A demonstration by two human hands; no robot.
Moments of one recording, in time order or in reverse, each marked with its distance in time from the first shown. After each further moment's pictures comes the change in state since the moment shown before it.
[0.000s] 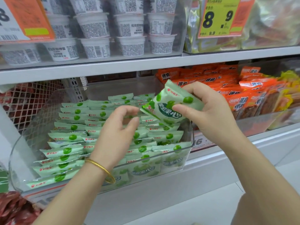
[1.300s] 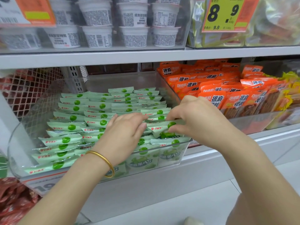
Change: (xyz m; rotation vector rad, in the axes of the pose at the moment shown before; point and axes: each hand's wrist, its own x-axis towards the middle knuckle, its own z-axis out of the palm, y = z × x) left_hand -0.004 -0.016 0.005 0.585 -0.281 0.155; right_hand 0.000 -0.010 0.004 -0.830 -0.499 -0.114
